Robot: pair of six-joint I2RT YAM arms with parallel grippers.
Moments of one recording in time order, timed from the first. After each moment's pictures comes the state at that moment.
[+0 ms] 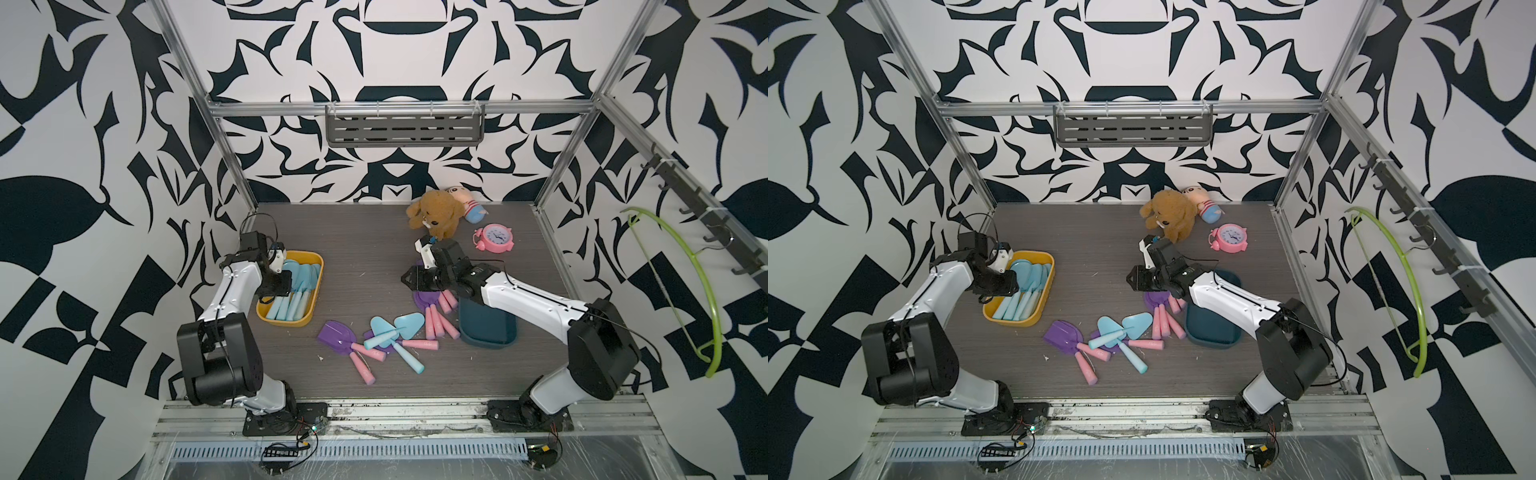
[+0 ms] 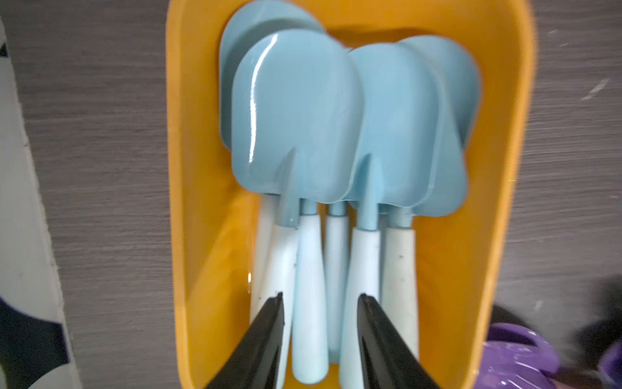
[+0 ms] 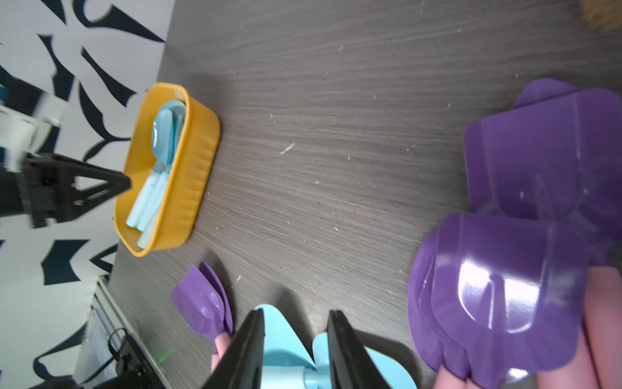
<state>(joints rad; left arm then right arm) 0.18 1.46 1.07 -0.82 0.18 0.24 0.65 1.55 1.07 -0.28 -0.26 0.59</state>
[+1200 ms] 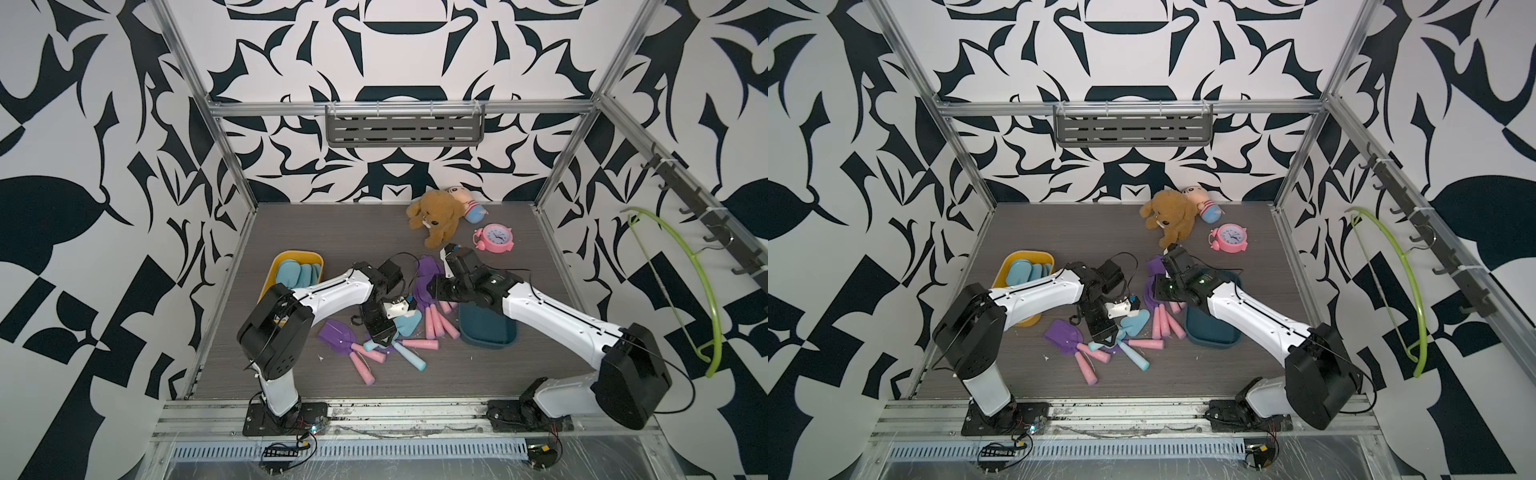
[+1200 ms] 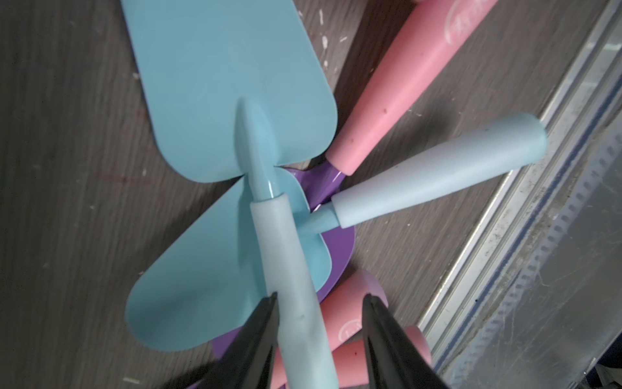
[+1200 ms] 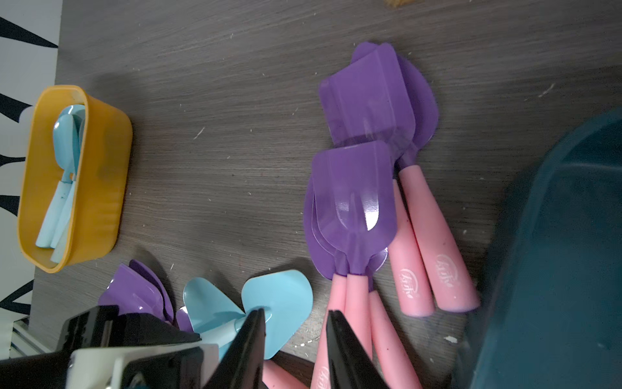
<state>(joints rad) -0.78 1.77 1.20 -1.01 0.32 0.39 0.63 1.37 0.97 -0.49 -0.06 0.66</state>
